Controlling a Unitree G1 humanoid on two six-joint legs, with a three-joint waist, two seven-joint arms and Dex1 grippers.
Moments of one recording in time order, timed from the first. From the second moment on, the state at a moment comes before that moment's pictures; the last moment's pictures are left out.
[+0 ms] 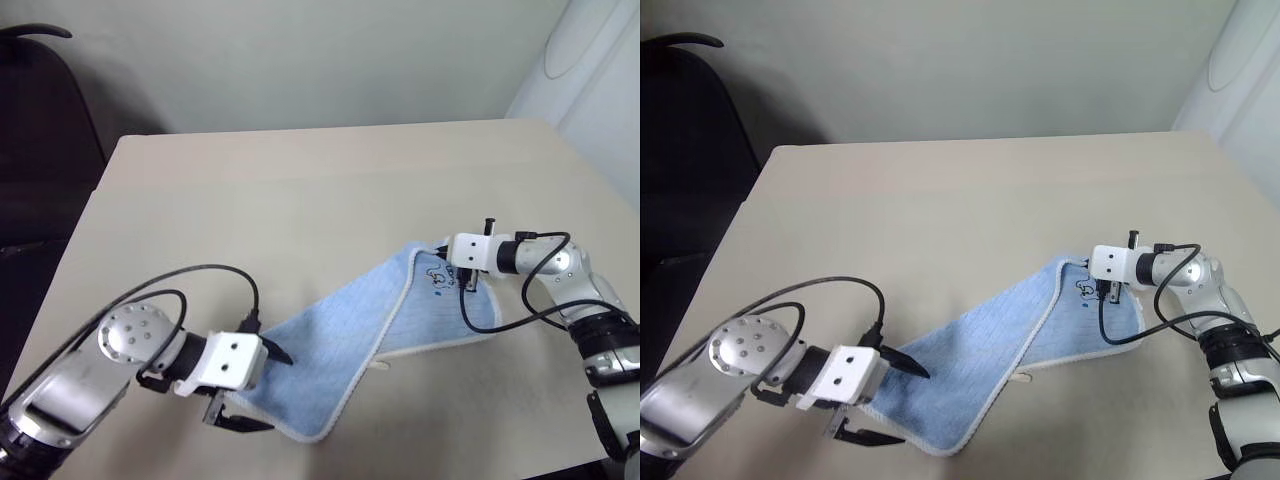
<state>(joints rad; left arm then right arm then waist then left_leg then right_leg) -0.04 1.10 -0.16 -0.57 -0.33 0.26 -1.37 -0.59 -0.78 0.21 0.39 -0.20 -0.26 0.94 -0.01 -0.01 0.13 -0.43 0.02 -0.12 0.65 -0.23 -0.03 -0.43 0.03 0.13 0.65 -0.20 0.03</state>
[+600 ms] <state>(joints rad) -0.08 1.03 -0.38 -0.53 -0.11 0.16 -1.35 -0.47 -0.80 0.17 0.11 -0.15 -0.04 0.94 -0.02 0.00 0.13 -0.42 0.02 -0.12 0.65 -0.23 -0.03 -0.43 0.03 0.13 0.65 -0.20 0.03</state>
